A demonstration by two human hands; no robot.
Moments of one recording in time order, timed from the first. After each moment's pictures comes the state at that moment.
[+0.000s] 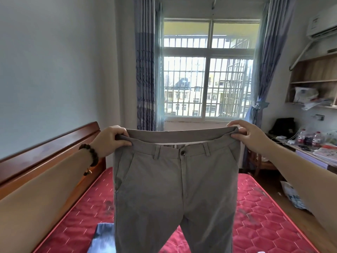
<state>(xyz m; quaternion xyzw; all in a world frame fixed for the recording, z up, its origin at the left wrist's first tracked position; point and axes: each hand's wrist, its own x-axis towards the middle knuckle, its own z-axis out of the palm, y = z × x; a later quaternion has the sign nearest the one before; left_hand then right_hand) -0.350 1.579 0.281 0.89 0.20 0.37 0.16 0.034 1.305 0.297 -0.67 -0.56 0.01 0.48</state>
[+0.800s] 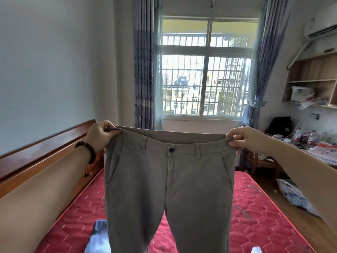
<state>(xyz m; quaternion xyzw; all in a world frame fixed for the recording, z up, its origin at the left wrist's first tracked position) -0.351 1.594 0.275 0.76 0.32 0.49 0.27 0.026 1.287 0.304 -0.71 -0.61 0.10 0.35</state>
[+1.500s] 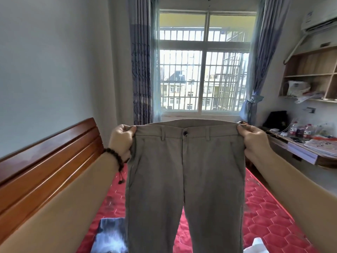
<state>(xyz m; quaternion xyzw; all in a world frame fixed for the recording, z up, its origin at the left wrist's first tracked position) -0.319 1.548 0.280 0.54 0.28 0.52 0.60 -0.037 1.323 0.285 -0.52 -0.23 0.10 0.81</state>
